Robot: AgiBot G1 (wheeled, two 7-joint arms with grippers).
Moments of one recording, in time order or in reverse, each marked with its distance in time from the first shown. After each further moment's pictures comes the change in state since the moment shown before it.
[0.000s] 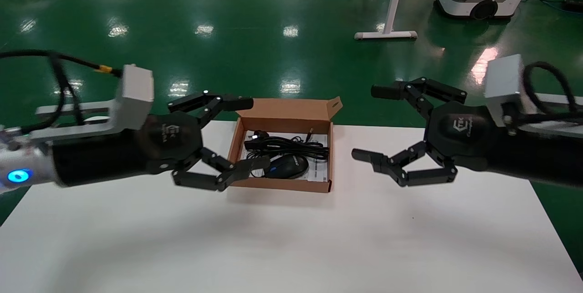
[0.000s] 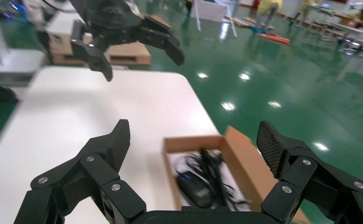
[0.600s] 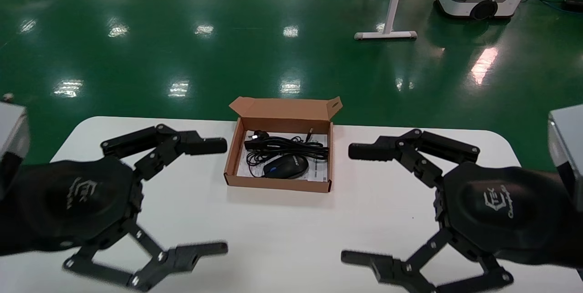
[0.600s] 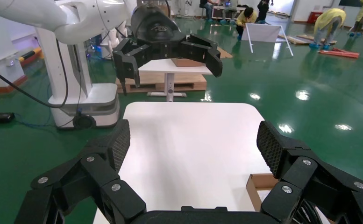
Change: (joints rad) left arm 0.191 -0.188 -0.161 -0.294 -0.181 0.092 -0.140; right arm -0.190 0.100 0.120 0.309 0.161 -0.059 0.211
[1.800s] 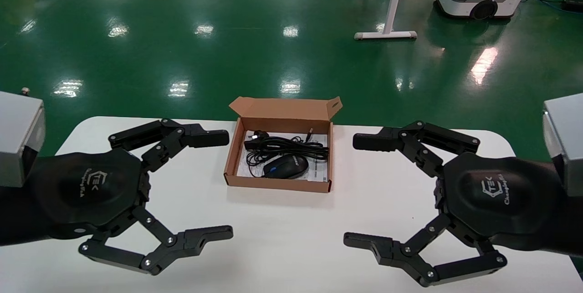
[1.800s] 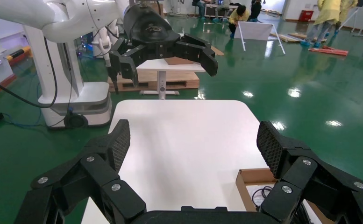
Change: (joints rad) left arm 0.000 0.000 0.000 0.001 0.001 -0.001 -0.002; right arm 0.000 0.001 0.001 -0.002 0.000 -0.001 0.004
